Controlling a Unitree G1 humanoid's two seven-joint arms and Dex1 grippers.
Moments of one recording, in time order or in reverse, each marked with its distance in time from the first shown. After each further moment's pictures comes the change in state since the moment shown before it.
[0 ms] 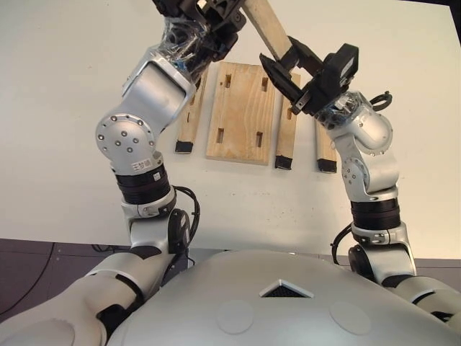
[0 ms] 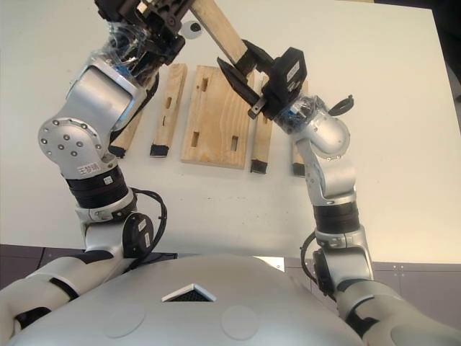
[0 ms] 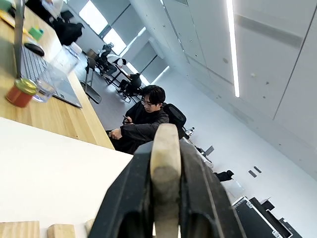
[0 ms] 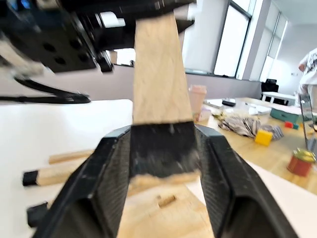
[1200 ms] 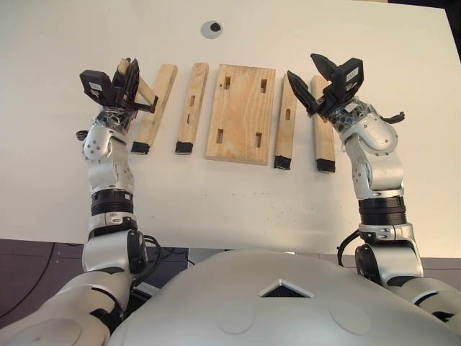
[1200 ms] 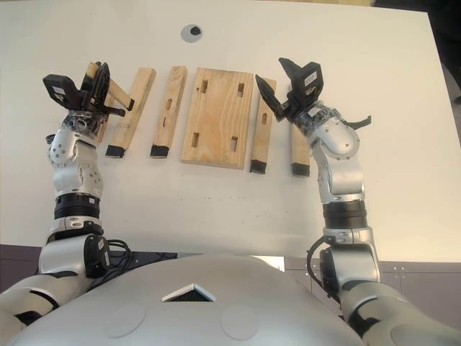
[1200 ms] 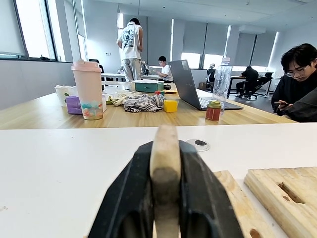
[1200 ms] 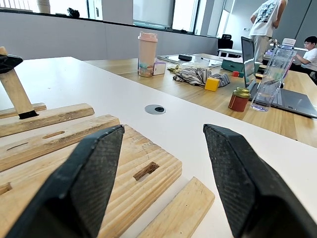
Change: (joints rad) left arm 0.216 0.302 0.049 0.879 0.777 -1.106 -0.555; right arm 0.007 -0.038 -0.088 0.177 -0.084 0.009 -0.090
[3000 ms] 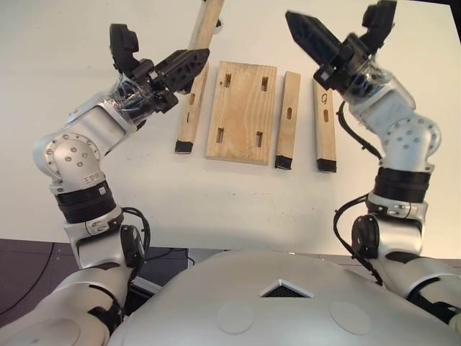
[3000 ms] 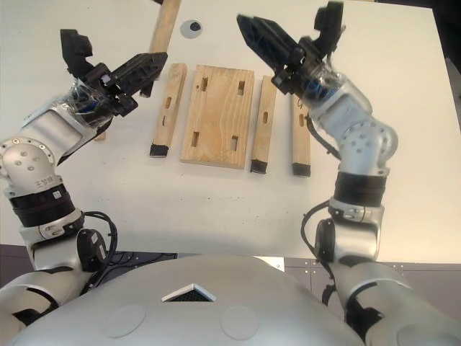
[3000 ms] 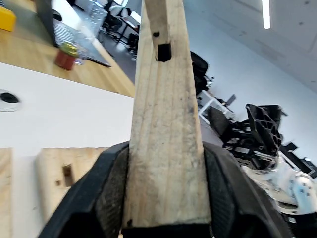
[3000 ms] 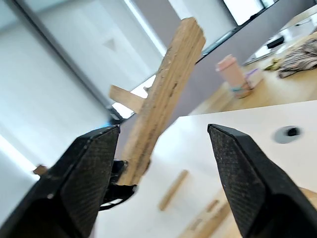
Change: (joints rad) left arm -0.069 0.015 0.107 -0.783 -0.722 1.367 -0.024; right arm -0.270 0.038 -0.264 -0.074 0.925 0.823 0.051
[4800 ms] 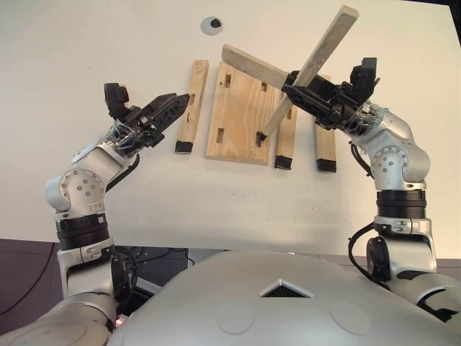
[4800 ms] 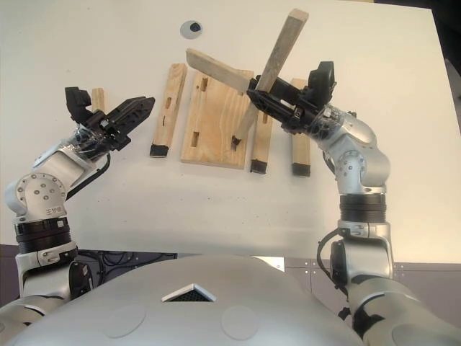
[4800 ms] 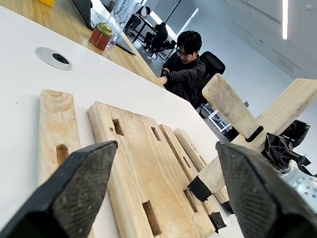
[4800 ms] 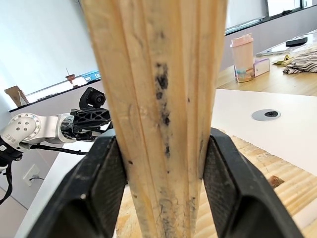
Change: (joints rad) left arm 0.262 0.093 -0.057 0.121 0.141 -0.291 -0.130; right arm 0.224 -0.111 0.182 0.098 -0.498 -0.529 0.457
